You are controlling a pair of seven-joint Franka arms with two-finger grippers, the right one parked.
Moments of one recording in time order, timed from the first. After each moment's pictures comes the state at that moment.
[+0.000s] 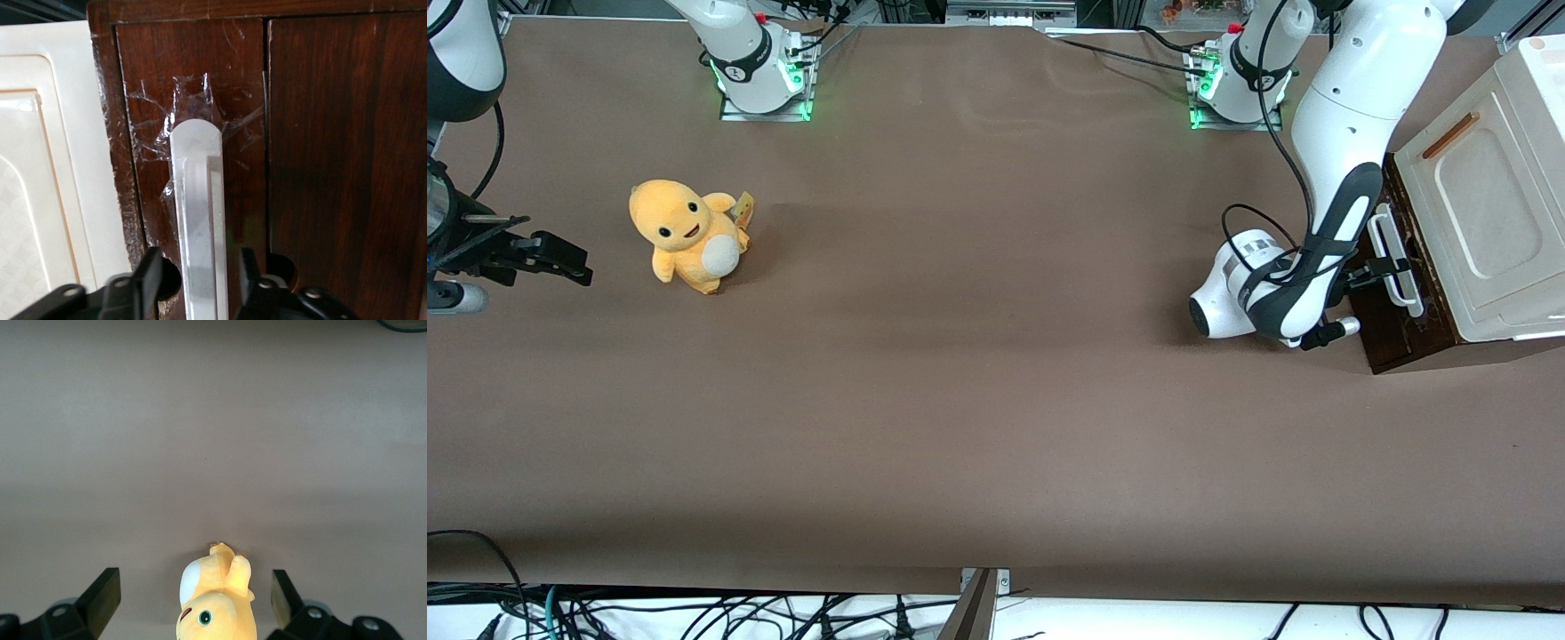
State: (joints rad) arm -0.10 0.69 -0.16 -1.91 1.15 1.27 -1.07
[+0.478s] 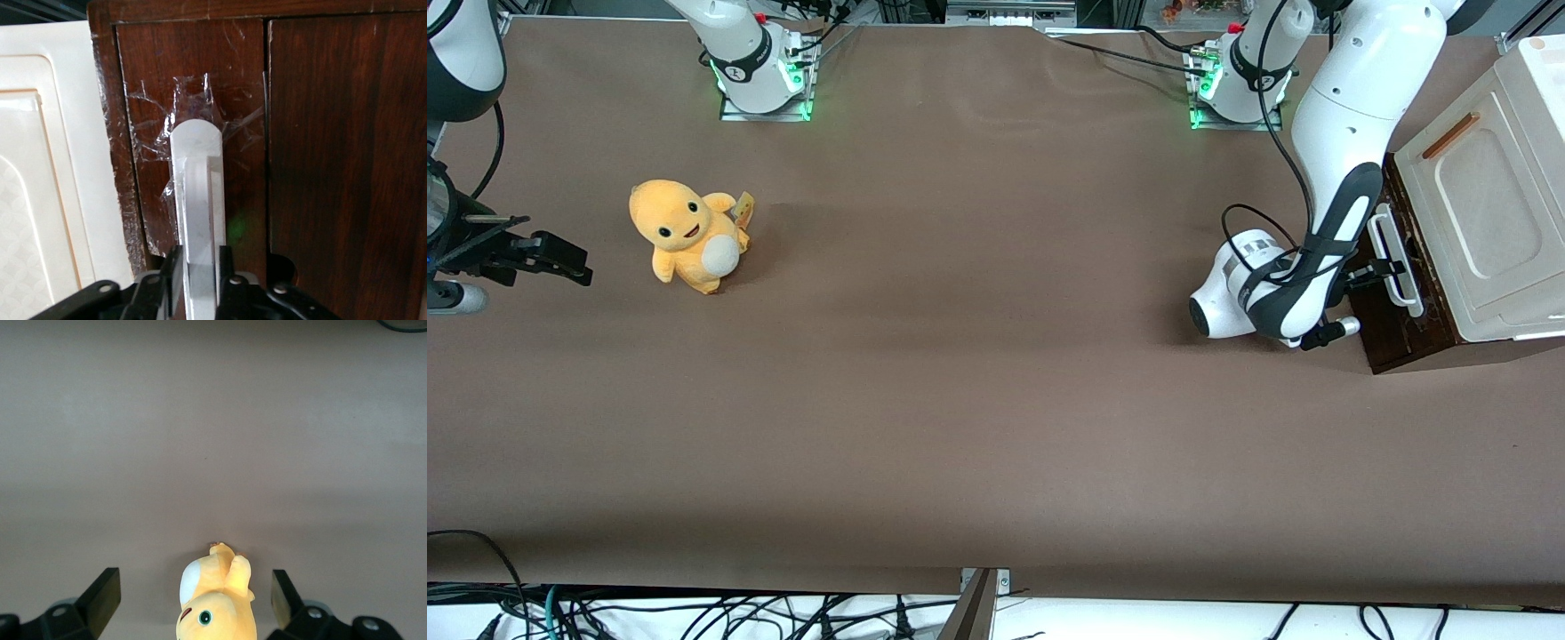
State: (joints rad) arm -0.10 0.69 -0.16 -1.91 1.15 1.27 -1.07
